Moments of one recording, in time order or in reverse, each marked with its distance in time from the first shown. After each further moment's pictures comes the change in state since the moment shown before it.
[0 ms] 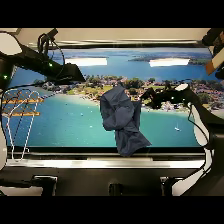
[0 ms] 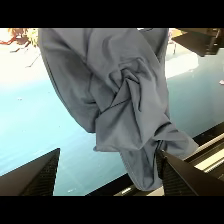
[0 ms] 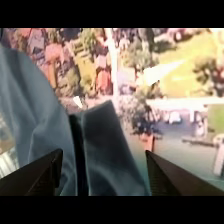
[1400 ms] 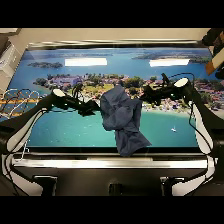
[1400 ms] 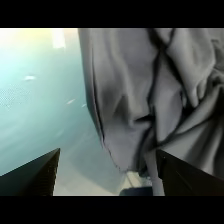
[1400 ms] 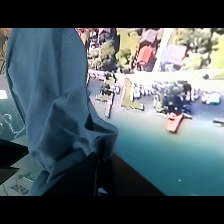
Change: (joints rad) left arm 0.030 -0.252 -0.656 -0.458 0.458 0.438; right arm 0.051 0.108 0.002 -0.056 0.047 -0.072
